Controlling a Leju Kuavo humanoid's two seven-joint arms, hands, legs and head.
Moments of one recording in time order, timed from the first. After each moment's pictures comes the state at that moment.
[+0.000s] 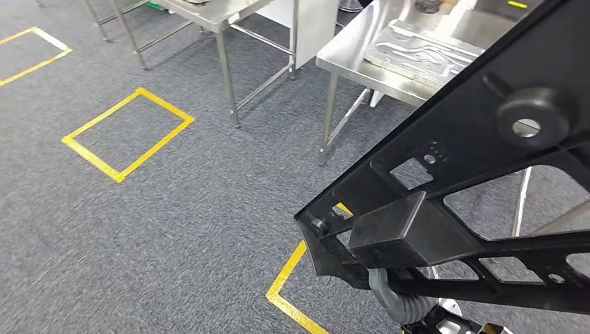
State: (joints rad) left arm -0.10 -0.16 1.01 -0.19 -1.32 0.13 -0.04; right arm 0.06 -0.11 0.29 -1.93 -0.06 0.35 -0.63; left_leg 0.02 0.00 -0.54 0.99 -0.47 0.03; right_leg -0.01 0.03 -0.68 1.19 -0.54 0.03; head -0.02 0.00
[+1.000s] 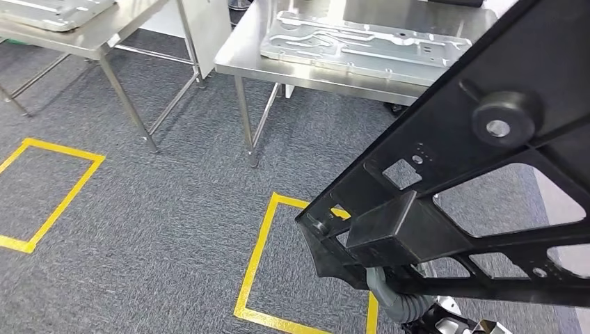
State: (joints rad) left arm -0.09 -0.17 1.01 -0.19 -1.32 0.14 -0.05; right arm 0.07 -0.12 0.29 -1.91 -0.05 0.35 -0.62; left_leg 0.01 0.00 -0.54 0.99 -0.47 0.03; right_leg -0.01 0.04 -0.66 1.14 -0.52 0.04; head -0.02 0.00
